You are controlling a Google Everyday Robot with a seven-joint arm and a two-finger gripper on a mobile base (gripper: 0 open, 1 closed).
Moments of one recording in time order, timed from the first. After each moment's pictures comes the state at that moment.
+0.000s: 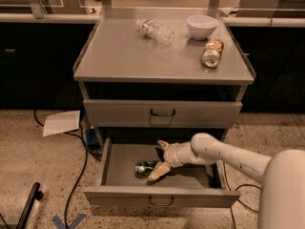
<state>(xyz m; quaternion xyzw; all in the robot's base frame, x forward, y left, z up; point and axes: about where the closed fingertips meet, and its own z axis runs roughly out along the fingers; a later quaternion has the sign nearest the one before) 0.615 -0.016 0.412 -0.55 0.70 0.27 0.35</state>
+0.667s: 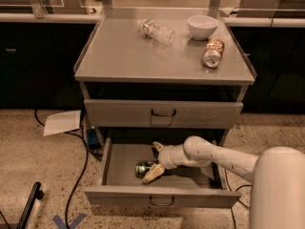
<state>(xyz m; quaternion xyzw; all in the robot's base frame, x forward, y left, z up) 0.623 0.005 0.386 -0.56 0.71 0.25 0.36</state>
